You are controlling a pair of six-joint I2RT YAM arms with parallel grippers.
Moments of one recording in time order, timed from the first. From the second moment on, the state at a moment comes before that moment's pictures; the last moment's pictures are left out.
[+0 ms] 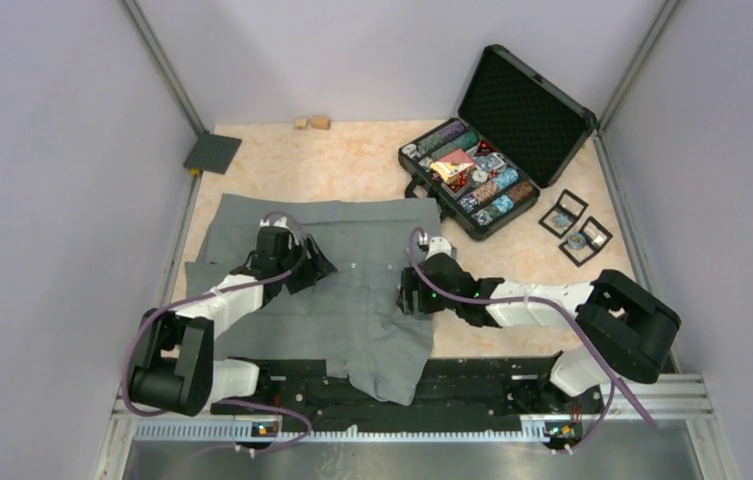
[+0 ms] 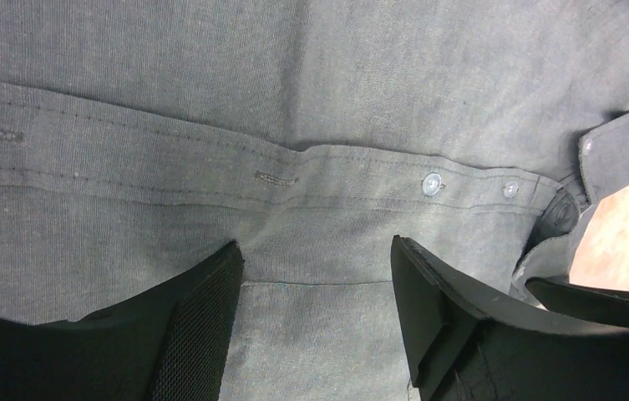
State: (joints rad) left arm -0.22 1.28 0.50 -0.05 0.20 -0.67; right arm 0.93 1.46 0.59 0.11 0.13 0.65
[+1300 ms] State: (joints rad) left arm -0.34 0.92 0.55 -0.30 0.29 -0.56; right arm 0.89 1.00 0.56 -0.25 0.01 0.73
